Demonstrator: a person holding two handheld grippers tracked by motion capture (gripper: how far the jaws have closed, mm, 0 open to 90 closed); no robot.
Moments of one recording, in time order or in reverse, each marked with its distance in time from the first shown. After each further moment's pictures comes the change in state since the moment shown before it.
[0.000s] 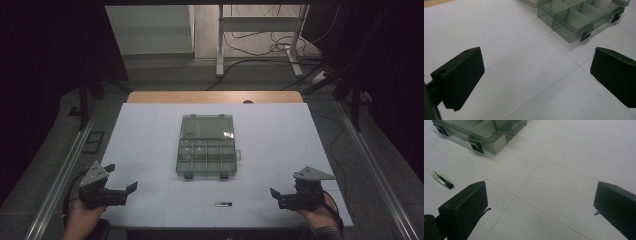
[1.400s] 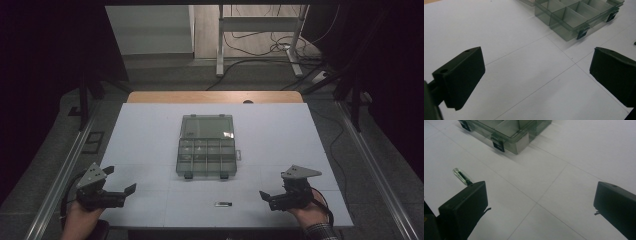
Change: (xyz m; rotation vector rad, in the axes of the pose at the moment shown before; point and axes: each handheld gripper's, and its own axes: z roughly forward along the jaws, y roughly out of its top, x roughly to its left) left arm -0.001 -0.002 -0.004 0.013 -0.019 0.006; right arm 0.015 0.010 0.018 0.026 0.126 -0.071
